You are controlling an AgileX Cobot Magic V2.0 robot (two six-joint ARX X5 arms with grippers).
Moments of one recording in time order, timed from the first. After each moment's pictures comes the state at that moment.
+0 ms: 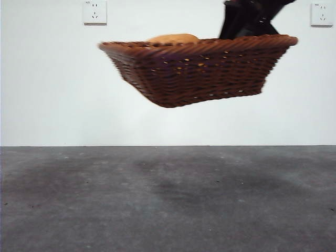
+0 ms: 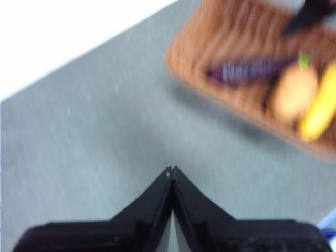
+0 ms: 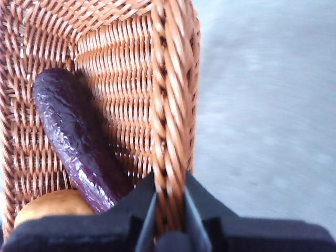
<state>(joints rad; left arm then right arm) -0.37 0.90 1.61 -1.32 0.00 0.23 0.32 1.59 1.48 -0.80 -0.52 0.08</state>
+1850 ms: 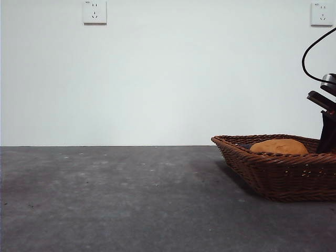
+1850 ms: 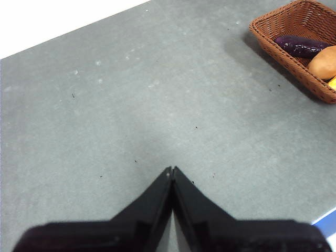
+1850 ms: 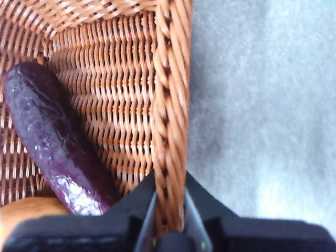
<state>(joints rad) -0.37 0.60 1.27 -1.25 -0.06 0.11 -0.17 1.81 1.16 -0.55 -0.54 -0.06</state>
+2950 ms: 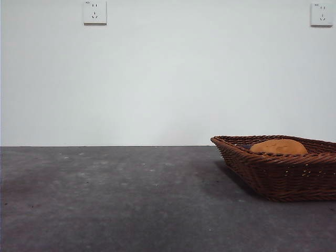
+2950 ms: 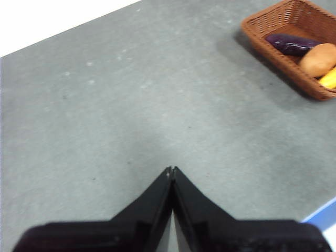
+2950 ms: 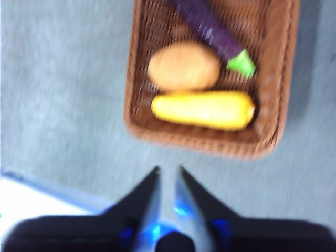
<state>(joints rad) -0.37 0.61 1.27 -1.25 -0.02 0.12 -0.17 1.16 1.22 -1.32 -0.55 -0.20</state>
